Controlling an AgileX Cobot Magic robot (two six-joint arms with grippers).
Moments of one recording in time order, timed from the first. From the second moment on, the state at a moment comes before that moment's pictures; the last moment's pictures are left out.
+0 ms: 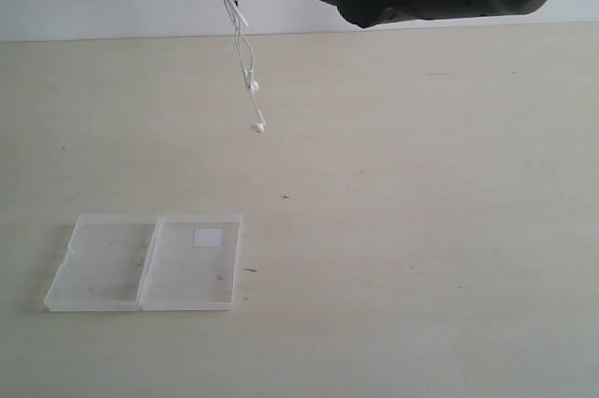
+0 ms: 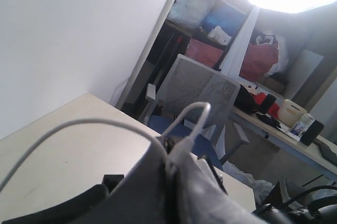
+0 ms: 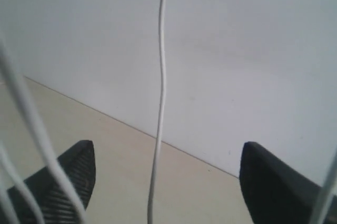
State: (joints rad) left arm 0.00 1.92 -1.72 -1.64 1.22 1.25; right arm 0.65 1.93 -1.38 0.26 -0.27 -0.24
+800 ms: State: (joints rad) left arm 0.00 1.92 -1.72 -1.64 1.22 1.25; right arm 0.65 1.94 -1.38 0.26 -0.28 -0.25
